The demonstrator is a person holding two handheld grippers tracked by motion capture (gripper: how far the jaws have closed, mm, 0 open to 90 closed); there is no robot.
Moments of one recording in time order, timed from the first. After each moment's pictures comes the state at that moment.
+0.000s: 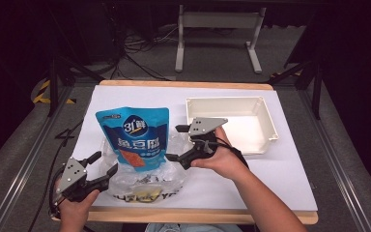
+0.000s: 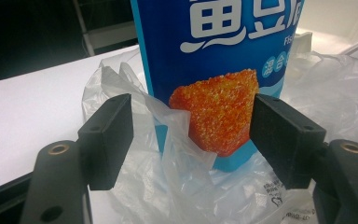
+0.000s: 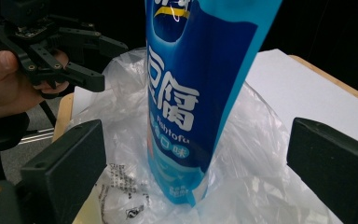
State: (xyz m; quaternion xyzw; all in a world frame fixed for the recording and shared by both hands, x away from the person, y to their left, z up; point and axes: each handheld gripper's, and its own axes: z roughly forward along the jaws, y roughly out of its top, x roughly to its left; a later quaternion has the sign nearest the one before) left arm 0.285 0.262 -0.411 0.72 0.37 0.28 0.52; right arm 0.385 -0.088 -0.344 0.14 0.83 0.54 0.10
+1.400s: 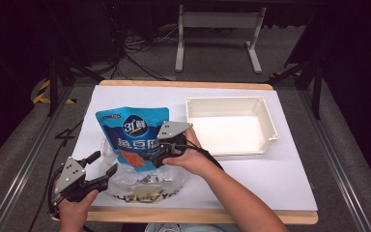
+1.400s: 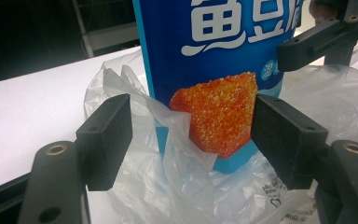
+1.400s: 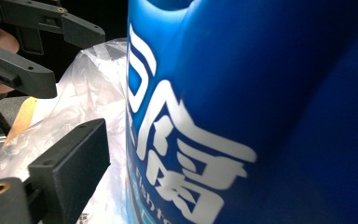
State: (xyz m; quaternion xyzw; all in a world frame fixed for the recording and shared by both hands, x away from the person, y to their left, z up) left arm 0.285 0.264 -0.410 0.72 0.37 0.28 0.52; right arm 0.408 -0.016 -0.388 0.11 0.82 0.54 0.13
